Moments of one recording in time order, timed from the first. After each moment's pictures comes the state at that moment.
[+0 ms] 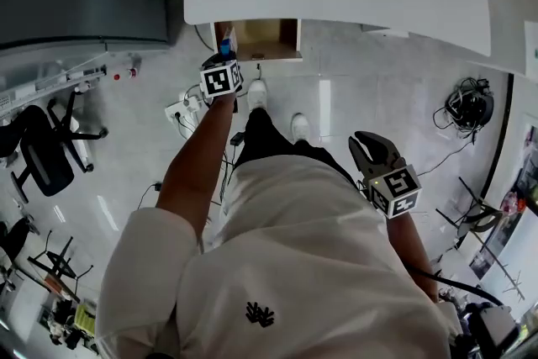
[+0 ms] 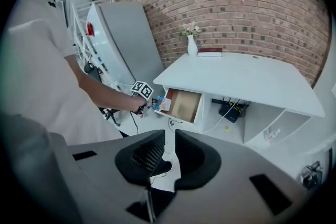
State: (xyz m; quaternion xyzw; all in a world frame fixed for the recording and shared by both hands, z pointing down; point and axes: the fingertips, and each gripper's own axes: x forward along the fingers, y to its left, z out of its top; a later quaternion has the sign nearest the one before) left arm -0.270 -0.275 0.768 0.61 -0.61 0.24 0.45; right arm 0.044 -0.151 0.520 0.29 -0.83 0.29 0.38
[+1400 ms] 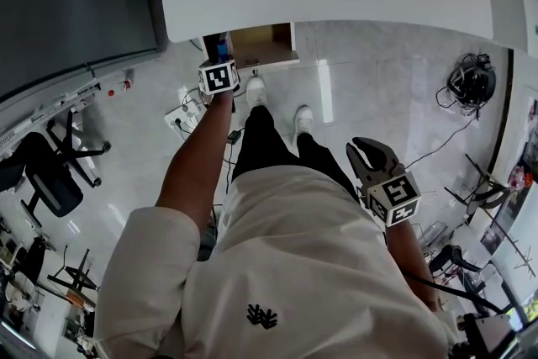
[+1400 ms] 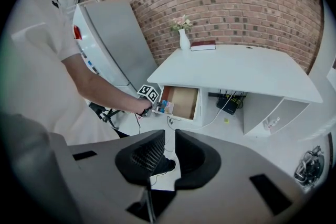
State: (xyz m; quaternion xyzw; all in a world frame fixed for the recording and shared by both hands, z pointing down) left arm -0.265 -0.305 0.848 0.59 -0.56 0.32 0.47; right arm 0.033 -0.171 0.543 0.32 -0.80 0.33 0.39
